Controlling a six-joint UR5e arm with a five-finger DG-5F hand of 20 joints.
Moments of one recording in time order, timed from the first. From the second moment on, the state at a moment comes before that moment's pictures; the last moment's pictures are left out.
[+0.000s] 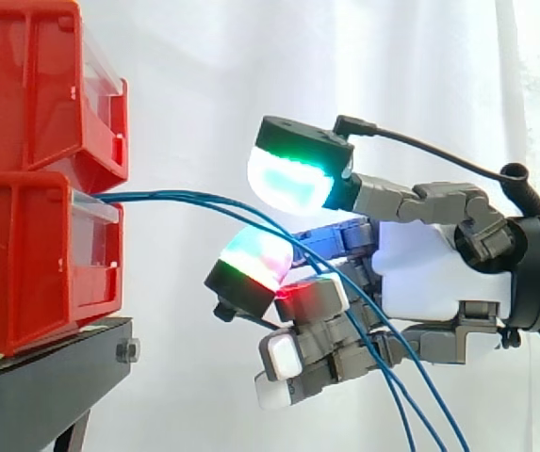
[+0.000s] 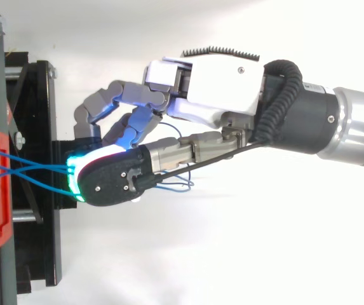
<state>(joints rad) 0.12 -2.32 -1.20 -2.70 -1.30 -0.08</state>
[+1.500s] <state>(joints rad) 0.11 -2.32 -1.20 -2.70 -1.30 -0.08</state>
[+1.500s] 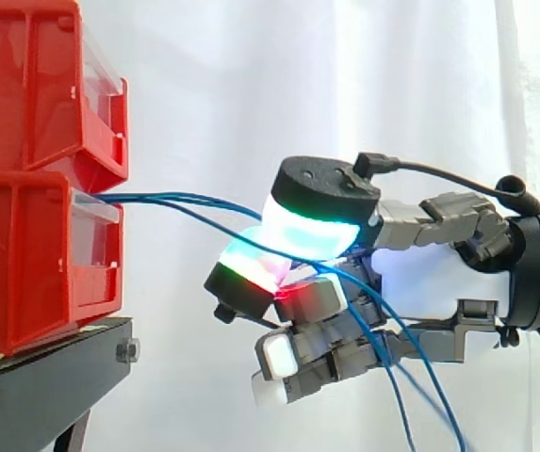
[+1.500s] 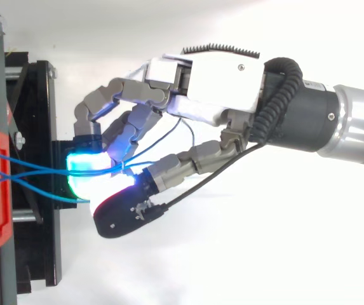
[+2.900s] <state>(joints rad) 0.11 -2.32 -1.20 -2.70 -1.30 -0.08</state>
